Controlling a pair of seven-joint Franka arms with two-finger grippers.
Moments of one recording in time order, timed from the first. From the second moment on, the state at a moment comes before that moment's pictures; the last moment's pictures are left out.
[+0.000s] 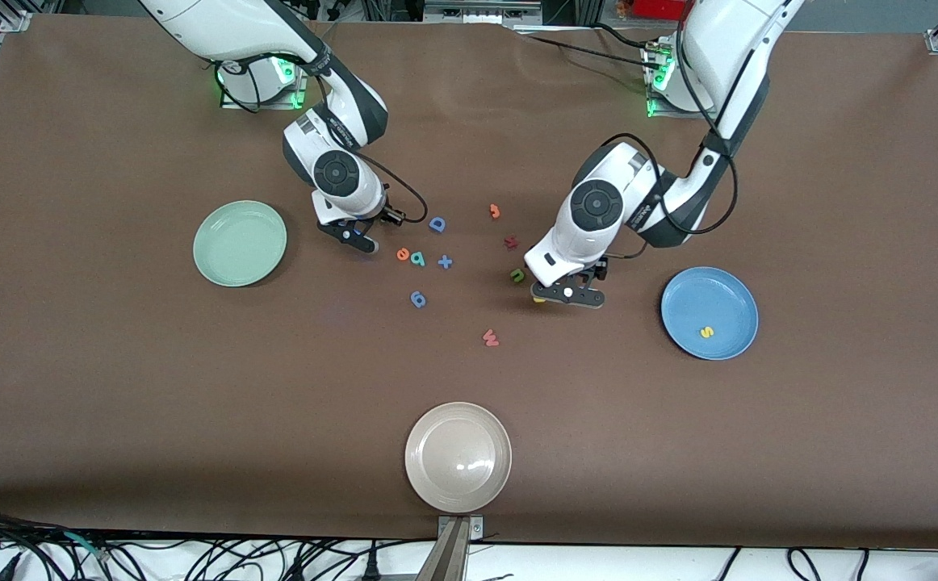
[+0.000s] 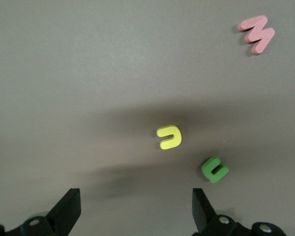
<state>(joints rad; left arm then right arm) -0.32 0.55 -0.28 -1.87 0.12 2.31 -0.53 0.22 0.46 0.43 -2.22 -0.04 2.42 1.12</state>
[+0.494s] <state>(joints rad) -0.35 0.62 -0.28 -1.87 0.12 2.43 -0.66 0.21 0.34 0.32 -2.05 -0.05 2.03 0.97</state>
